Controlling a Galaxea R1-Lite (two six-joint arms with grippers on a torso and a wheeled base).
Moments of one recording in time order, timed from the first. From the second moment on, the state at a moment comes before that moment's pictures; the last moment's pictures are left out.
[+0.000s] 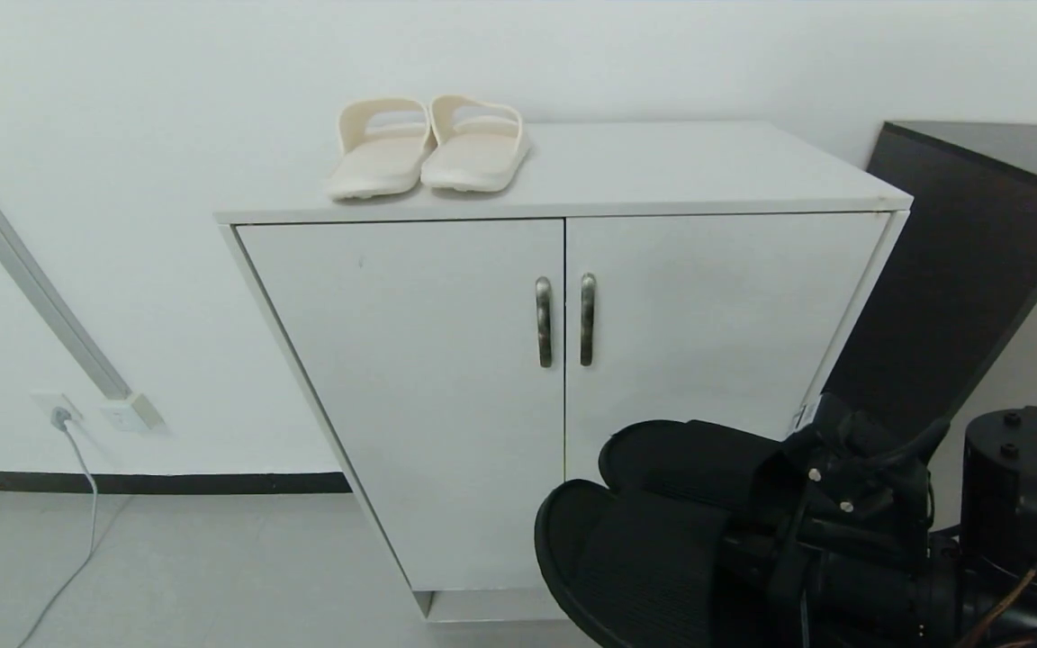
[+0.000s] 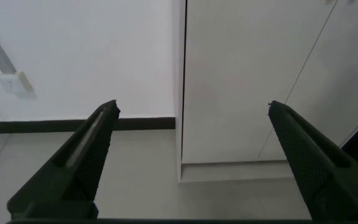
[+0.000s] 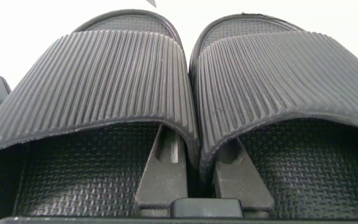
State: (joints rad) left arm 0.00 0.00 0.00 0.00 0.02 0.00; right arm 0.82 1.49 -0.46 -0.76 0.10 -0.01
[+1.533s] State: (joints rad) left arm -0.13 0.75 -0.40 -0.31 -0.47 -0.02; right arm 0.82 1.49 -0.42 -0.78 0.10 -0.05
